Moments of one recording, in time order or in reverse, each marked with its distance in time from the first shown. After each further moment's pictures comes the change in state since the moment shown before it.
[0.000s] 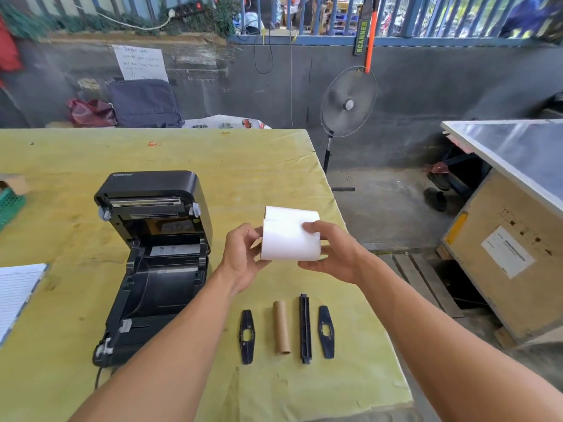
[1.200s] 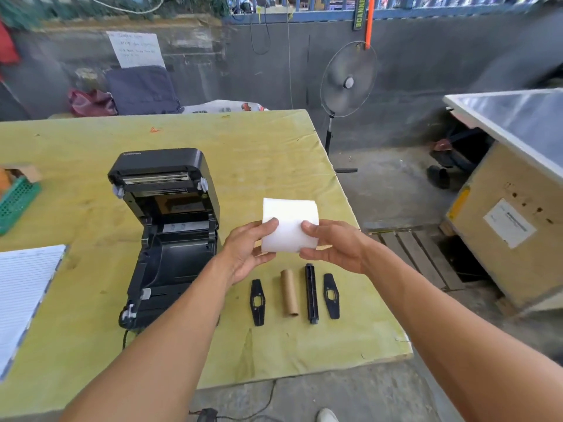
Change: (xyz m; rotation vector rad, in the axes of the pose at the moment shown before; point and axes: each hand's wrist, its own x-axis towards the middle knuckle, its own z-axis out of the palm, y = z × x) left_hand -0.041 -0.010 -0.020 0.157 -0.020 -0.183; right_hand -0.025 0.038 -0.007 -0.030 -0.129 -0.017
